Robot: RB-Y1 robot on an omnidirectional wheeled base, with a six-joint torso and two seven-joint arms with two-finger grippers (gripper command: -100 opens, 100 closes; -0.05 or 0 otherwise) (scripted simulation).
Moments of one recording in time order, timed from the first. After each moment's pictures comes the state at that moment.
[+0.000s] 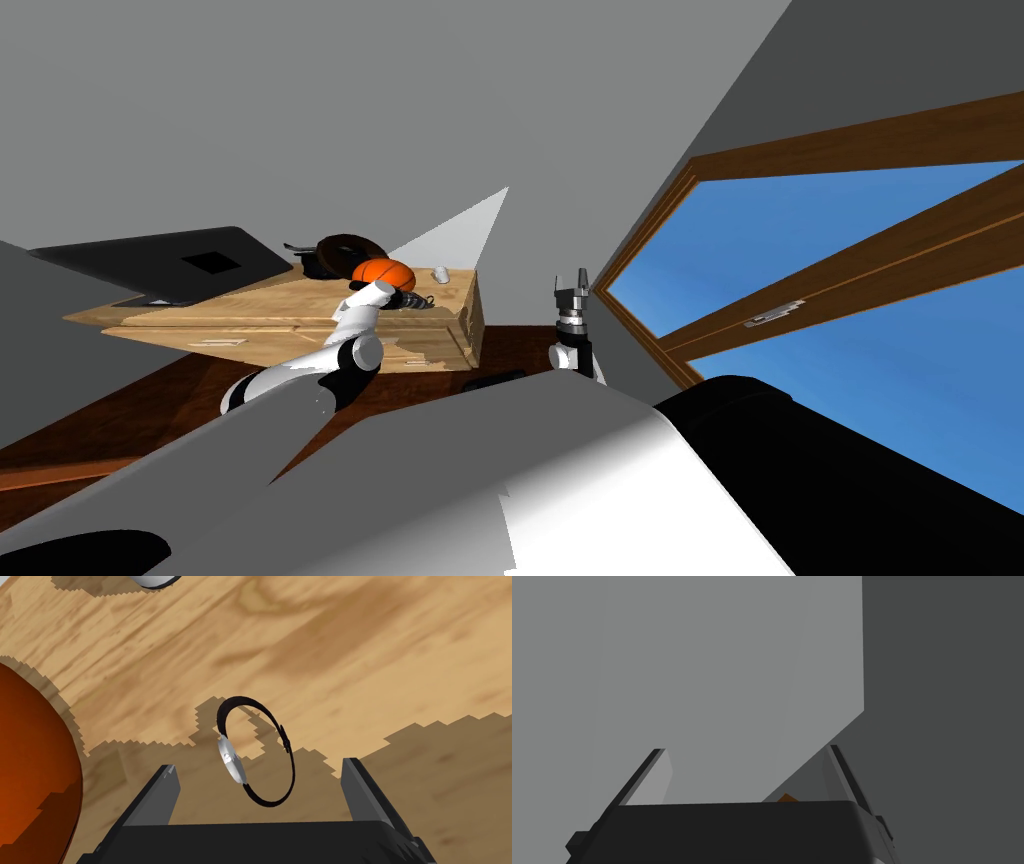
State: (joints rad) left arm -0.79 0.41 0.50 -0.68 0.46 1.03 0.38; right arm 0.48 -0.01 0.02 -2.20 -0.10 -0.55 -0.11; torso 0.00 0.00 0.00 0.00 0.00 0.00
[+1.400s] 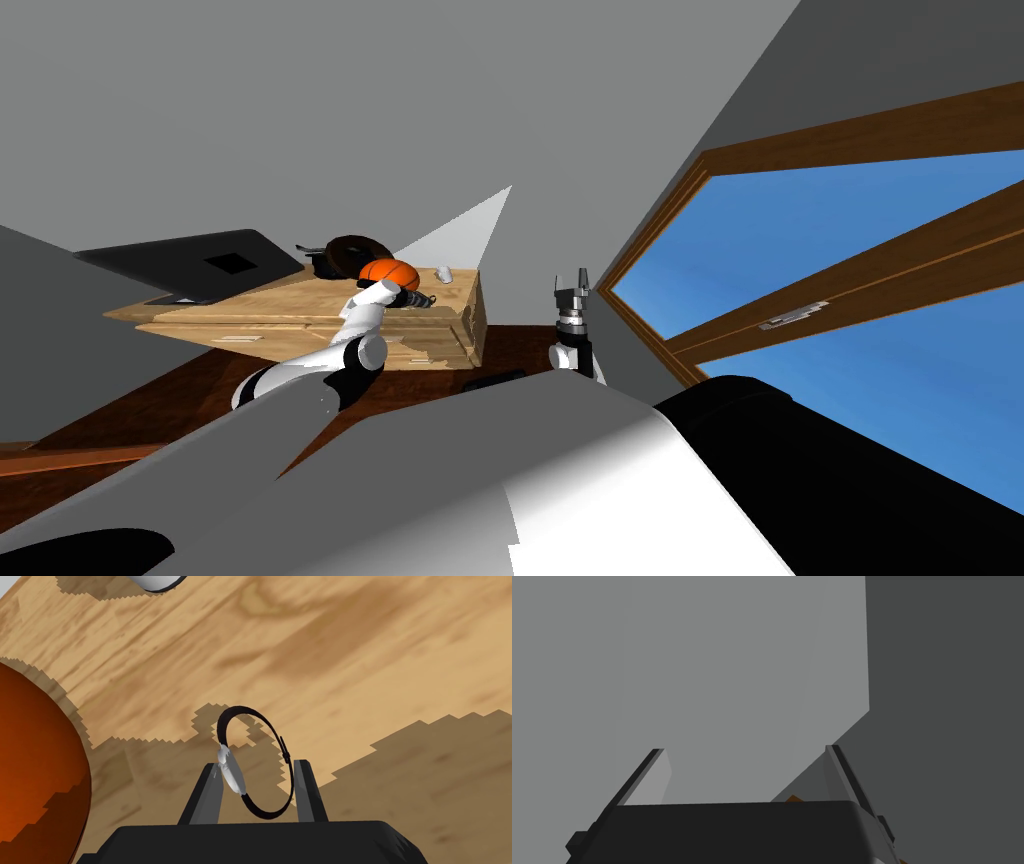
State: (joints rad) left arm -0.80 0.39 0.46 -0.69 0.45 1.02 0.40; right arm 0.48 -0.01 0.02 -2.20 -0.10 -0.55 -0.11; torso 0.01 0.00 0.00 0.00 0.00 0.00
